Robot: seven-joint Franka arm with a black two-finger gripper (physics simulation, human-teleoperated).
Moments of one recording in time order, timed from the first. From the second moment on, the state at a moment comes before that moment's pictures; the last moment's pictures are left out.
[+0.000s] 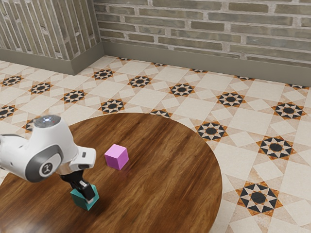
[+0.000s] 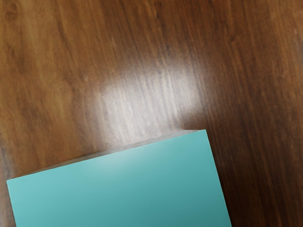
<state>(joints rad) -0.01 -0.19 0.00 -2.79 0.01 2.66 0.24</state>
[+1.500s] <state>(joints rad) -0.01 -0.11 0.02 -2.76 -0.09 2.68 0.21</state>
